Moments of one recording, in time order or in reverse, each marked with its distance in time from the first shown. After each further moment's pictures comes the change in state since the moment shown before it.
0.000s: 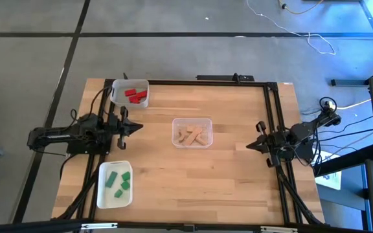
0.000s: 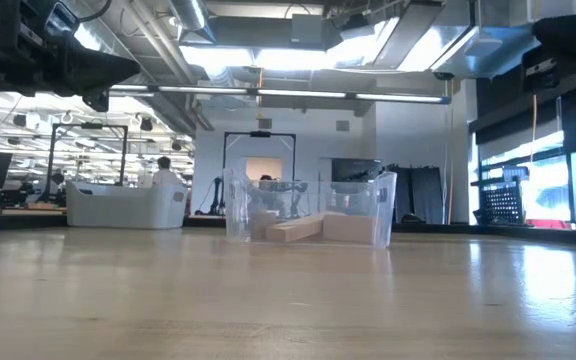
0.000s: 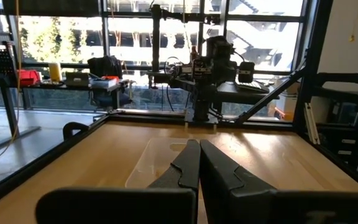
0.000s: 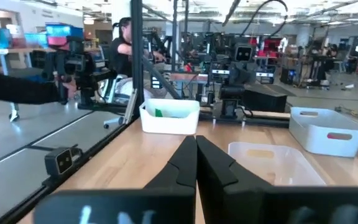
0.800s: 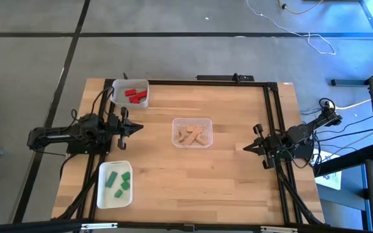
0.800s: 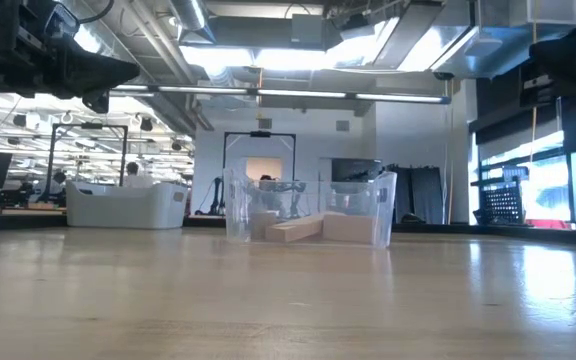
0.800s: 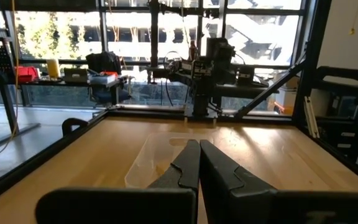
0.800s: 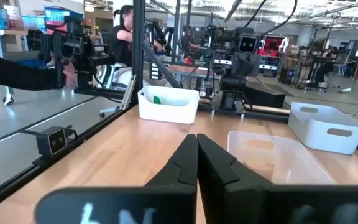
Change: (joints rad) left arm 0.000 0.000 0.000 -0.018 0.011 0.008; right arm -0.006 0.021 -0.082 0.086 -0.009 -0.056
